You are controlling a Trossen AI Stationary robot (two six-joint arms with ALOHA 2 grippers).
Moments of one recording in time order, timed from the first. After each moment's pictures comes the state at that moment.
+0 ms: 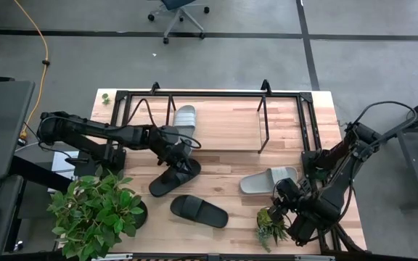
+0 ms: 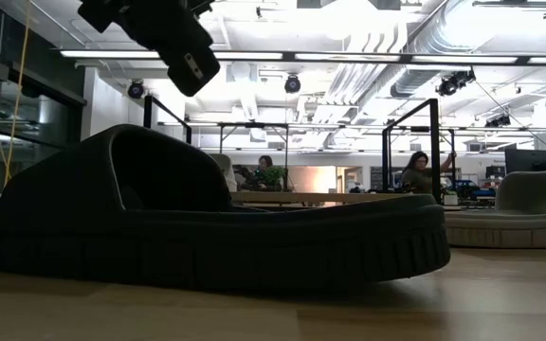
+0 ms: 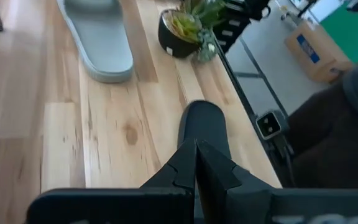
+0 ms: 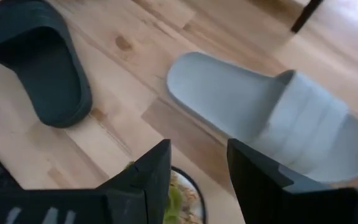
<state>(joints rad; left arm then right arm) 0.10 1.31 0.82 -0.14 0.46 -0.15 0.93 1.57 1.33 -1.32 0.55 1.82</state>
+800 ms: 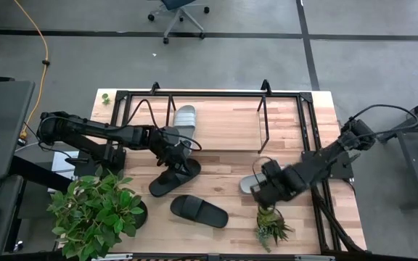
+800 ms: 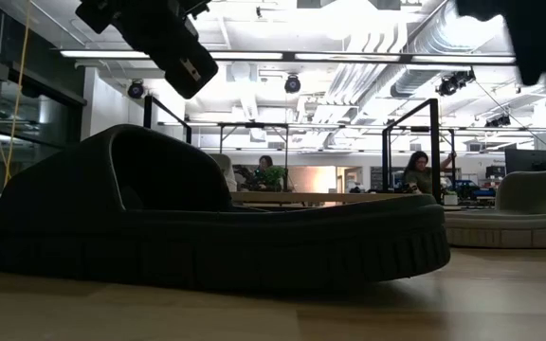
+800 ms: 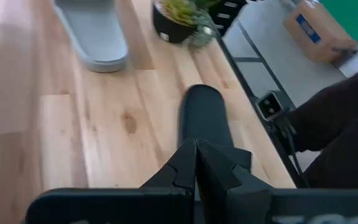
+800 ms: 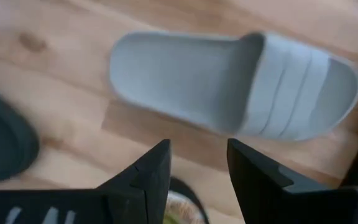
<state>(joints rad) 0.10 1.31 0.82 -0.19 0.49 -0.06 0.54 1.57 1.31 -1.30 0.15 1.75</state>
